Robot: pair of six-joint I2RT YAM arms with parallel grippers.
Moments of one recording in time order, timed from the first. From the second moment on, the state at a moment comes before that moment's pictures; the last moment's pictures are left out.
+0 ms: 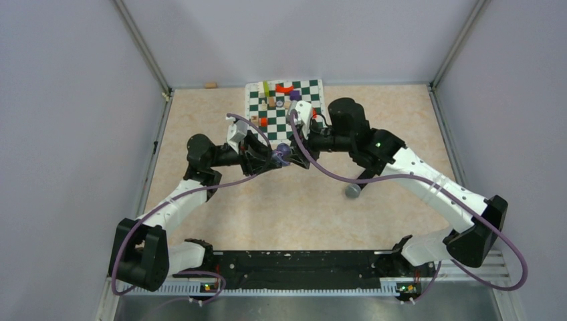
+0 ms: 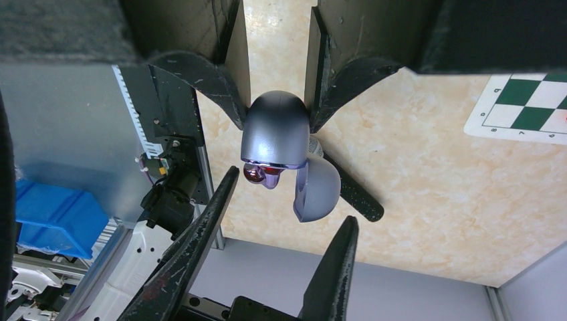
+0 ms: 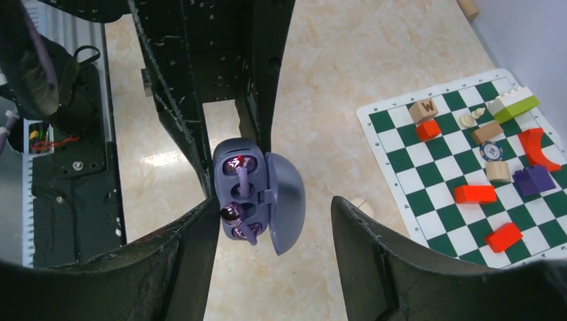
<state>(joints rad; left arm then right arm) -0.28 1.20 0.64 0.83 1.24 -0.42 0.81 1.34 1.38 -0.43 -0.42 -0.29</state>
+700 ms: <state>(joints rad) -0.29 1.20 0.64 0.83 1.24 -0.42 0.71 1.39 1.41 -0.43 -0.58 -0.14</state>
